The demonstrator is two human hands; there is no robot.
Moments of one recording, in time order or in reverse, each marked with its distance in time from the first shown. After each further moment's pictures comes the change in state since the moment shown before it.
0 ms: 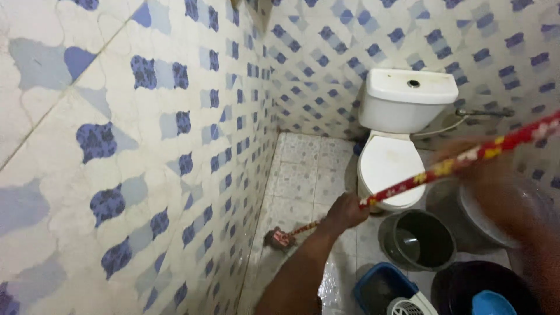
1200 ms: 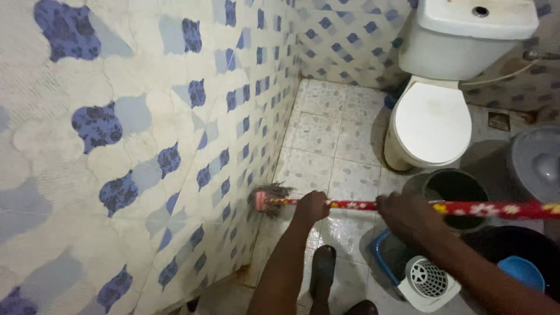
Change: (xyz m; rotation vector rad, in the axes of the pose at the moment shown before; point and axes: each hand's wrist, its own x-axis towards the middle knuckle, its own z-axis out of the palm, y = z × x) left_hand -0.124 -0.286 0.077 0.327 0.138 -0.059; right_hand 0.089 0.225 0.212 -0.423 -0.558 0.005
